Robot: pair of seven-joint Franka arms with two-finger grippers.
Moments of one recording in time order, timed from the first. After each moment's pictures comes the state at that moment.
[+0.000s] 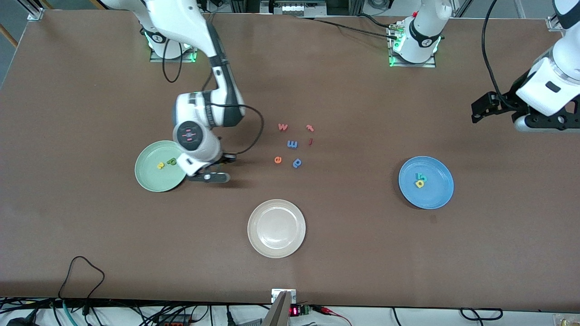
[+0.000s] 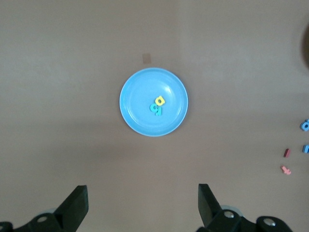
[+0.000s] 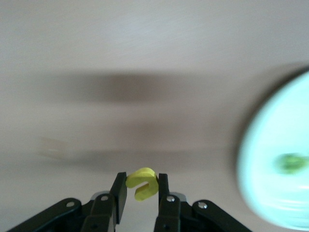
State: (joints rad) left arm -0.03 -0.01 -0.06 -1.66 0.02 1.61 -0.09; right arm 1.07 0.66 -0.77 -1.80 0.51 2.07 0.05
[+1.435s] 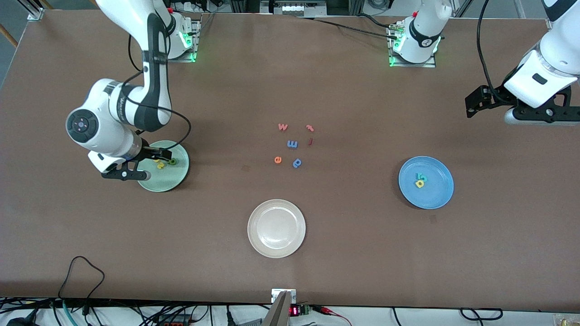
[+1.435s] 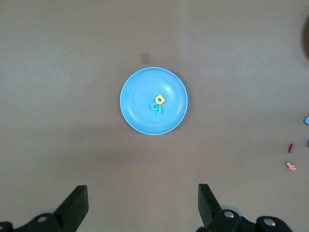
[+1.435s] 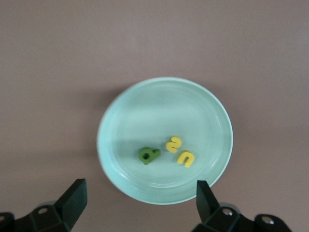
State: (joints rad) left arm -0.04 -0.02 -0.08 -1.66 0.04 1.61 -0.09; right arm 1.20 0.60 -1.17 -1.91 0.56 2.01 -0.14
